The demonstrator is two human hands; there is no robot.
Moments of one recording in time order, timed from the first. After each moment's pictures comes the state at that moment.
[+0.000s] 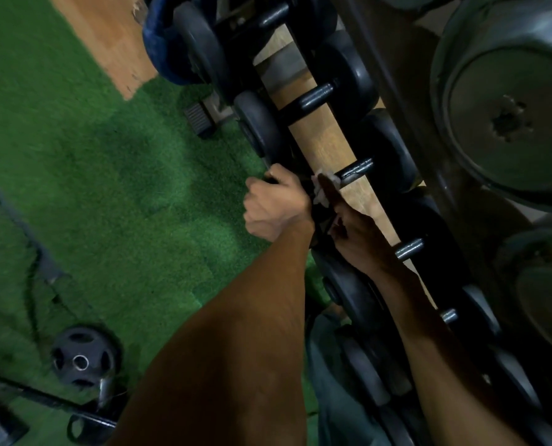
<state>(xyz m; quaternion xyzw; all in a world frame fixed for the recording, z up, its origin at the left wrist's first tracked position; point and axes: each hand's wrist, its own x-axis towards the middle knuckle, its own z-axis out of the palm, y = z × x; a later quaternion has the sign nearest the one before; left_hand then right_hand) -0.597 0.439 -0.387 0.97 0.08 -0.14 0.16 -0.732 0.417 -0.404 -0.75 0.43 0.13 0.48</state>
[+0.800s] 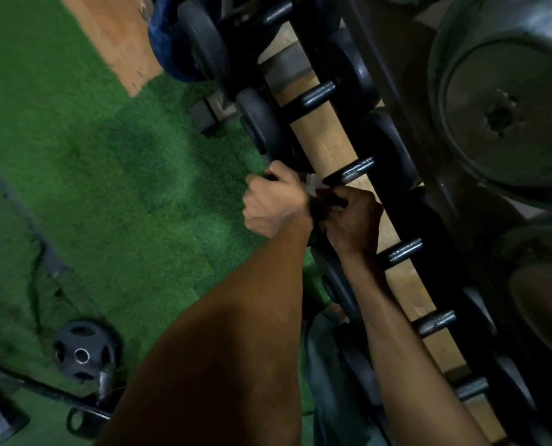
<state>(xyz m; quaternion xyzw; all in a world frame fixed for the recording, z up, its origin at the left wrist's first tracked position) -0.596 0.440 -0.388 0.97 0.08 -0.13 0.16 -0.695 0.428 -0.406 -0.62 0.60 -0.09 0.49</state>
